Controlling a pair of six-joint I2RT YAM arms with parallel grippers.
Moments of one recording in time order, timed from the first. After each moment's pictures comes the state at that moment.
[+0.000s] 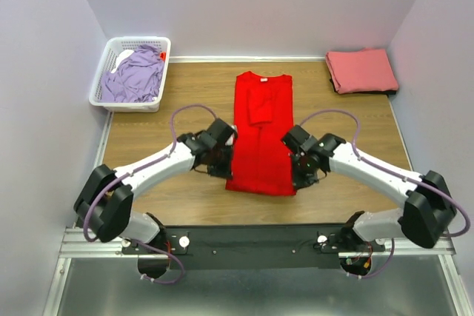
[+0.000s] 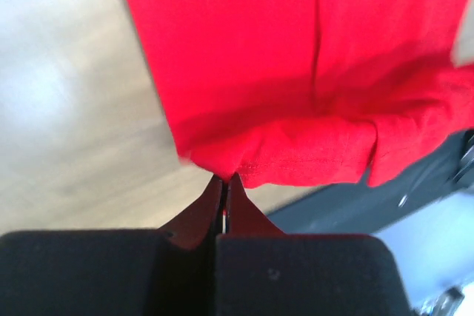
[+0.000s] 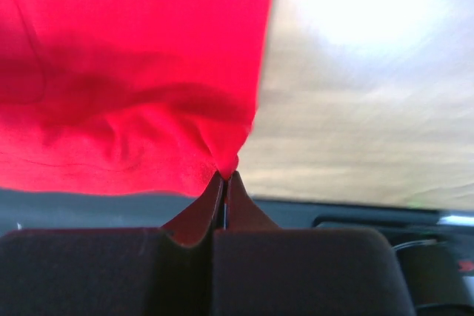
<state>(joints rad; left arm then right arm) -0.76 1.39 0.90 -0.63 0.16 -0.62 0.75 1.31 0.89 -0.95 0.03 0.74</state>
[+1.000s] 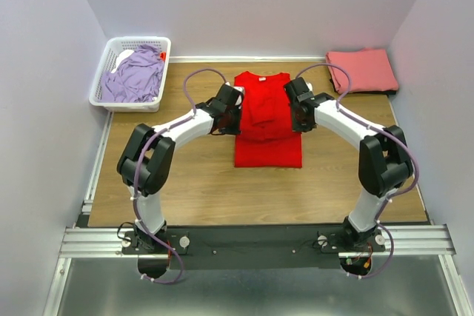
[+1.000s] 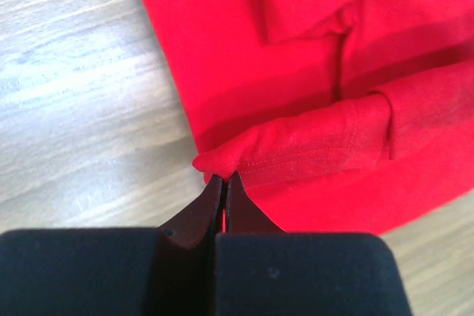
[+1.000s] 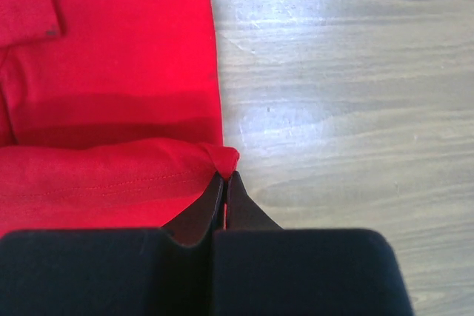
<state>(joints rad) -0.56 1.85 1.29 -0.37 0.06 -0.39 0.45 1.78 1.32 -0.68 0.33 0.34</state>
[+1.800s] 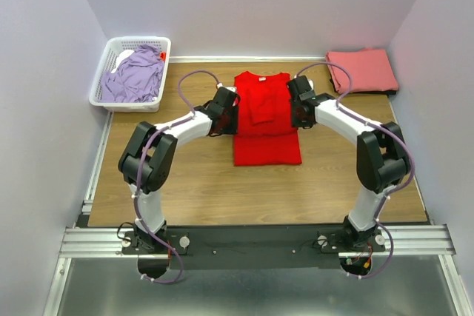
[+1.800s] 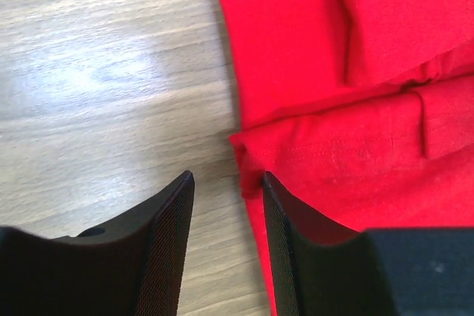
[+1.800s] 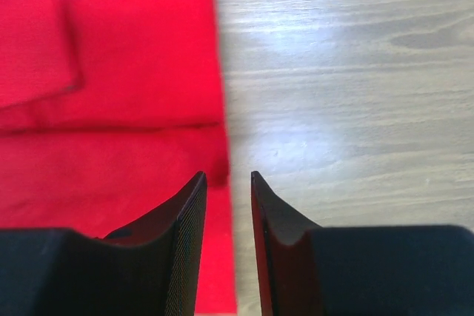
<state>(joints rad) -0.54 1.88 1.25 -0.27 -0.06 -0.41 0.41 1.84 1.32 -0.55 0.32 0.31</state>
